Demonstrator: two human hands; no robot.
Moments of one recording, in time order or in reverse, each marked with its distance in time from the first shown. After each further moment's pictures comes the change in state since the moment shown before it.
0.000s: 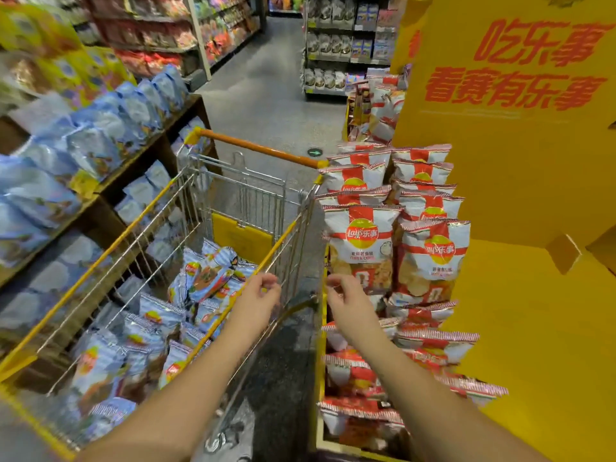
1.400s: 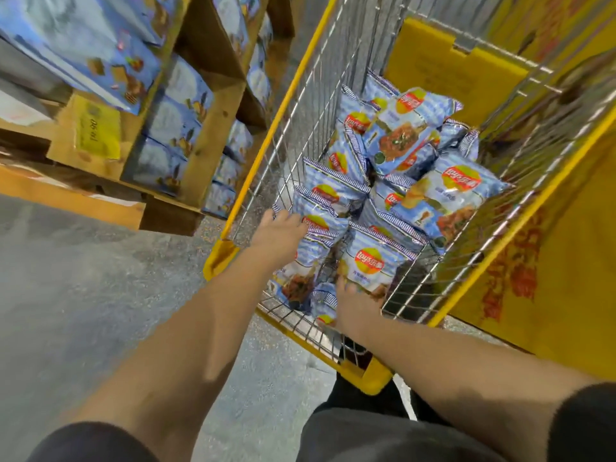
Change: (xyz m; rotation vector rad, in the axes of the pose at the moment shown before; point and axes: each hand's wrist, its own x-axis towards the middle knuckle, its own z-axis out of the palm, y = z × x) left_hand 0.102 -0.307 -0.367 1.520 -0.659 0.077; right_hand -0.054 -0.031 0.547 -0.937 -1.003 0.267
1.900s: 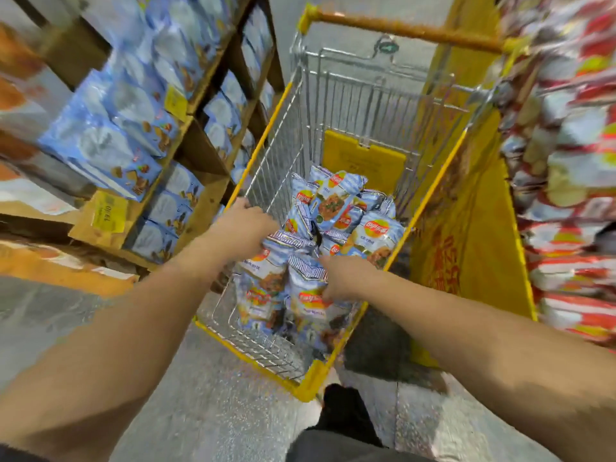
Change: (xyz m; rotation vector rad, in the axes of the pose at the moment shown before) left_hand -0.079 0.027 -0.171 0.333 0.300 0.095; right_hand -0.144 0.102 -0.166 0.095 0.263 -0.211
